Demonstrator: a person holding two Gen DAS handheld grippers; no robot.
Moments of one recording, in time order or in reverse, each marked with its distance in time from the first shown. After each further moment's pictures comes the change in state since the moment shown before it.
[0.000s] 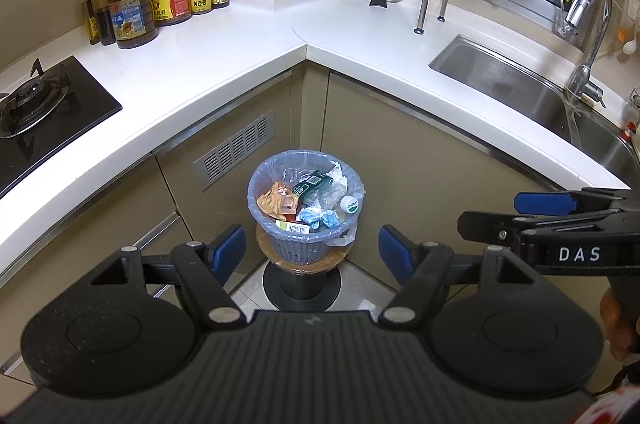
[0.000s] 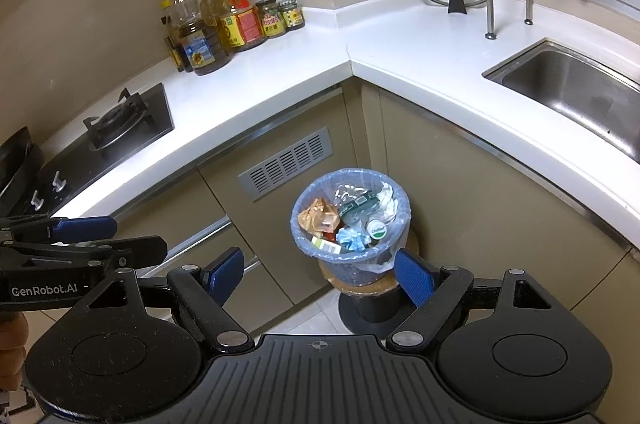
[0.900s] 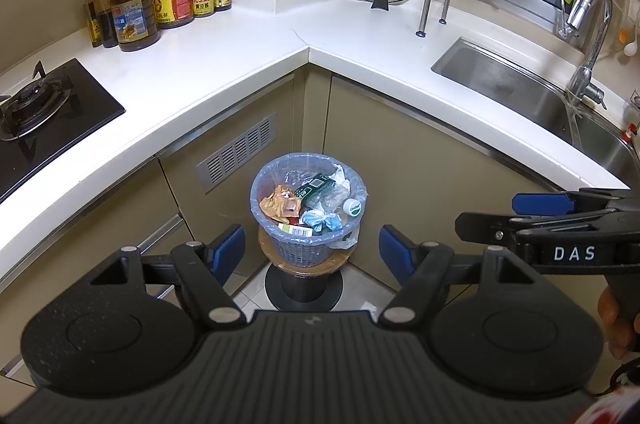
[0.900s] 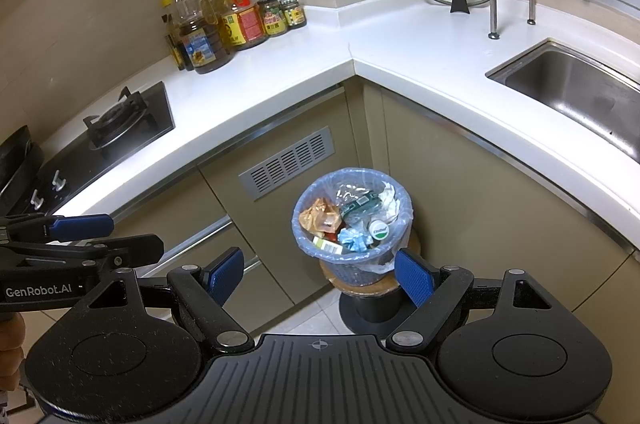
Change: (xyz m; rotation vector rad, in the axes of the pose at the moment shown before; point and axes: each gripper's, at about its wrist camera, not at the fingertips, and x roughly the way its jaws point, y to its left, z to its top) left arm -0.005 0.006 0.001 0.004 -0.004 -0.002; right arm 0.004 0.003 0.000 -0.003 0.004 0.001
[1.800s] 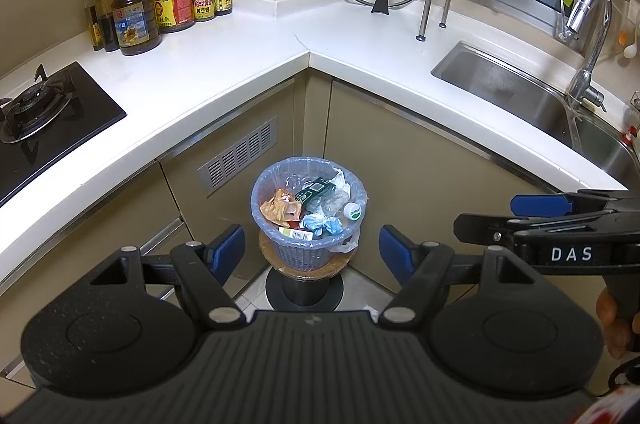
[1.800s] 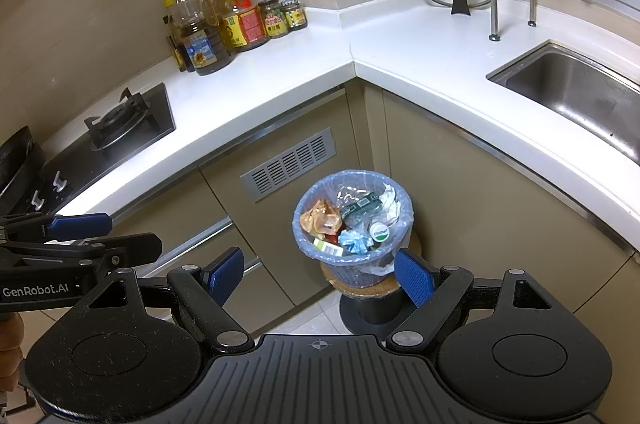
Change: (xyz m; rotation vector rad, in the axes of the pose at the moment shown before) left arm -0.004 -0.001 0.005 -0.001 -0.008 0.004; right arm 0.001 0.002 -0.001 0.000 -0.003 -0.002
